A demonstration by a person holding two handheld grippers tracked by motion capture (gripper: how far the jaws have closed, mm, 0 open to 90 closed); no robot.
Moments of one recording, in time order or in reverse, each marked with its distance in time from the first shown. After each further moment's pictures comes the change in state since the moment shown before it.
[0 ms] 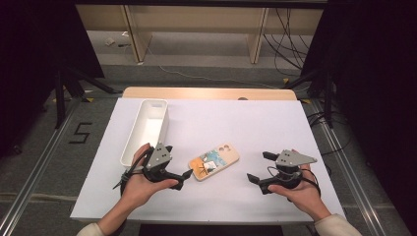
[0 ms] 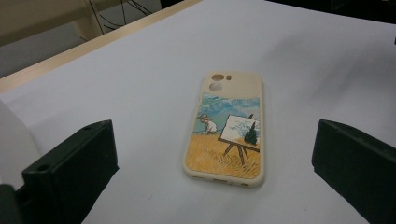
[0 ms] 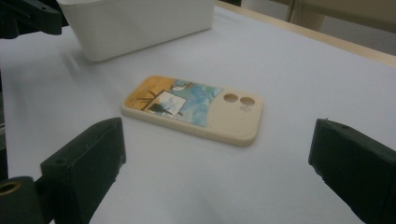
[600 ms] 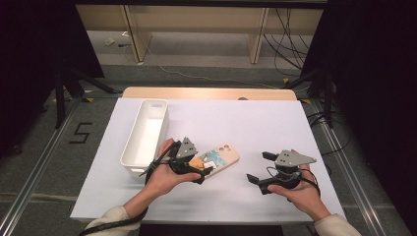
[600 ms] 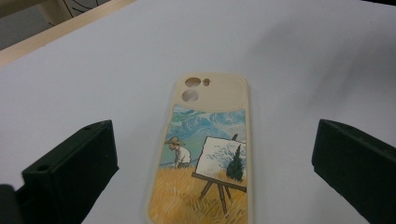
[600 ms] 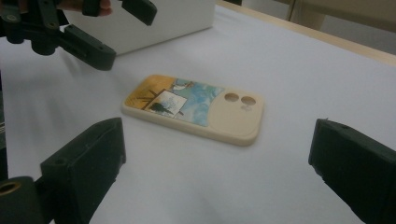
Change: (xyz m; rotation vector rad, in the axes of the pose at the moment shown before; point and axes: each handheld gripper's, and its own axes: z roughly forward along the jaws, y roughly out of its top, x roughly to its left) left arm -0.014 0.018 0.062 0.086 -0.070 0.031; right arm 0.001 0.000 0.001 0.004 0.000 -0.005
